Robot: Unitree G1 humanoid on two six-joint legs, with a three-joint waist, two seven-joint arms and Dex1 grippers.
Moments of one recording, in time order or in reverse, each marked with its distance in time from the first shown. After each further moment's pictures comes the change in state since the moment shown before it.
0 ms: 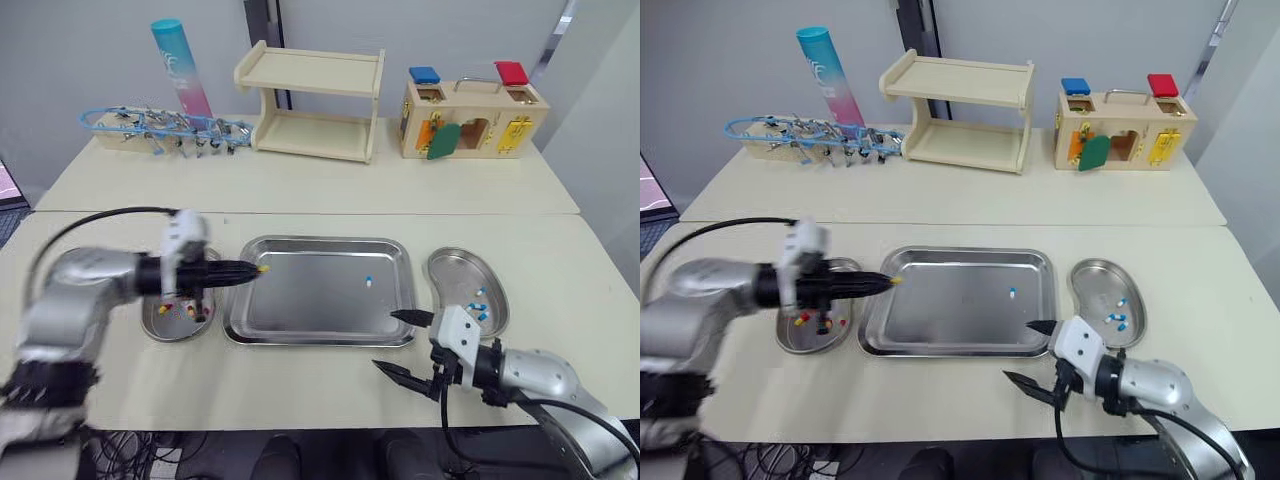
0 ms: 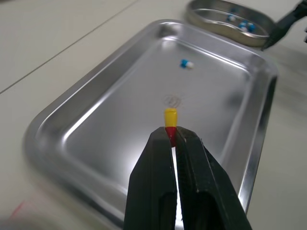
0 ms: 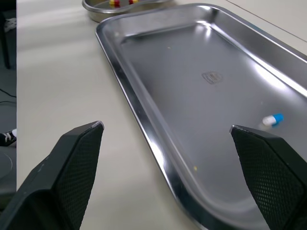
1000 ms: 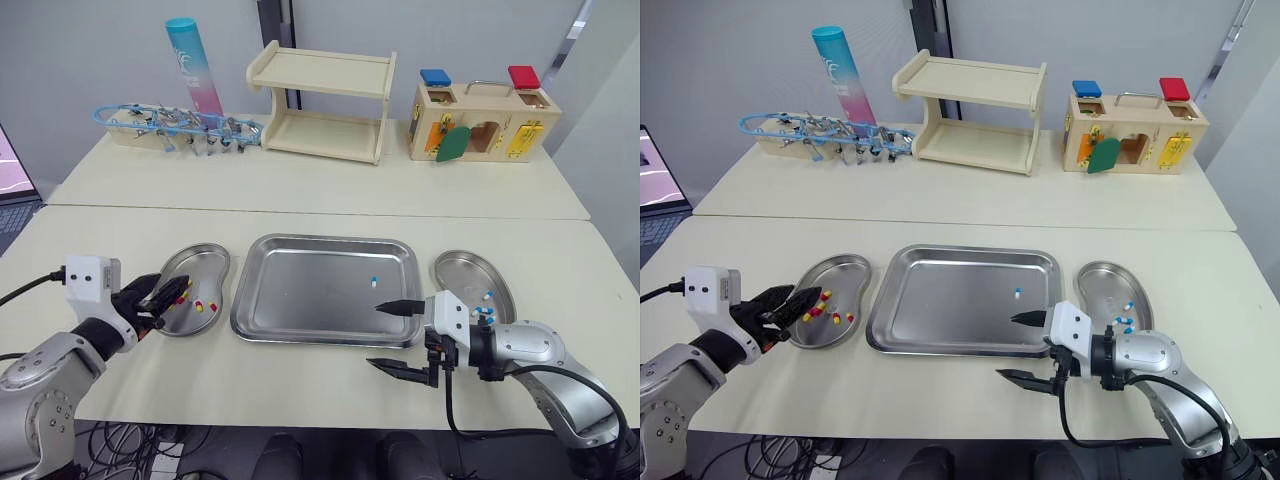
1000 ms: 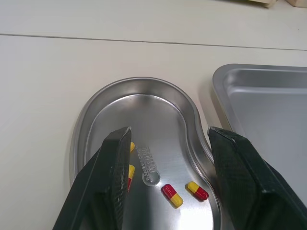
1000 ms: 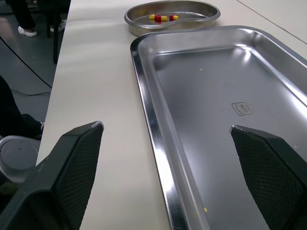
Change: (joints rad) left arm 0.285 -0.325 0.275 -0.245 -0.082 0.149 0.626; right arm -0.122 -0.011 0.016 0.114 0.033 -0.044 0.156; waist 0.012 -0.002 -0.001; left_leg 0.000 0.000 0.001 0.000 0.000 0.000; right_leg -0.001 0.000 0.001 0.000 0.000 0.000
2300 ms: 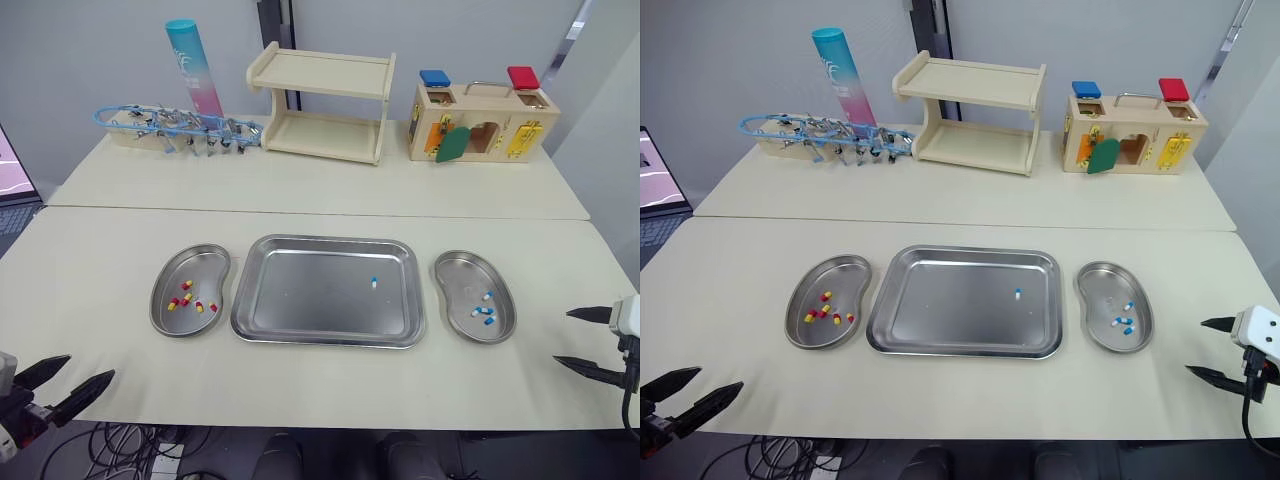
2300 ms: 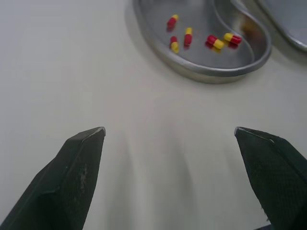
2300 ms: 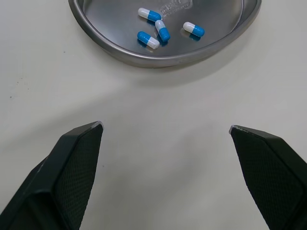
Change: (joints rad) left arm 0.467 0.158 0.177 0.279 0.005 -0.489 -0.517; right arm 0.300 -0.427 -0.611 0.617 -0.083 -0.414 0.305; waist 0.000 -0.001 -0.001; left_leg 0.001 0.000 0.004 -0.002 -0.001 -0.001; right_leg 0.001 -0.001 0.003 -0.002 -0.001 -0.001
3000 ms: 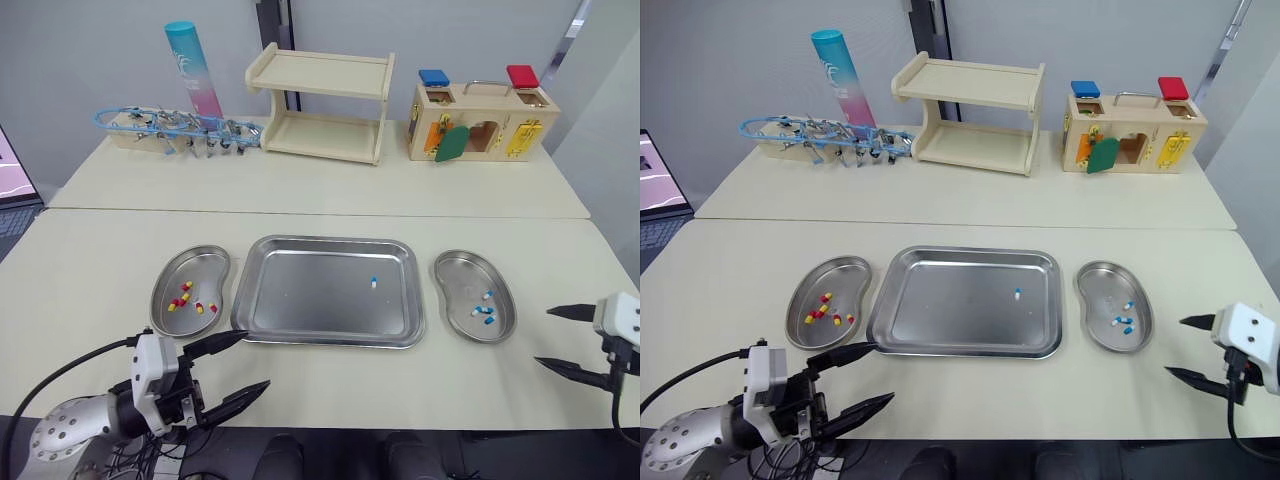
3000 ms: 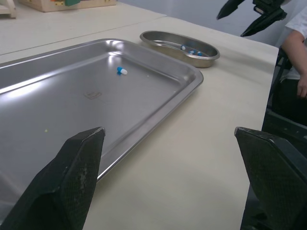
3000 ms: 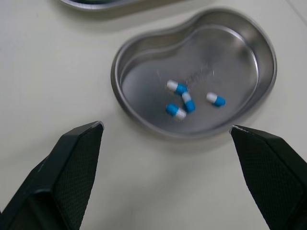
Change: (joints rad) left arm -0.126 -0.155 -0.517 -0.278 -0.013 -0.231 -0.110; right arm 0.053 0.013 -0.042 -0.443 0.110 0.315 -0.101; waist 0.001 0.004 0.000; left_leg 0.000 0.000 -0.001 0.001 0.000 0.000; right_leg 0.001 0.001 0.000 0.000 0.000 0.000
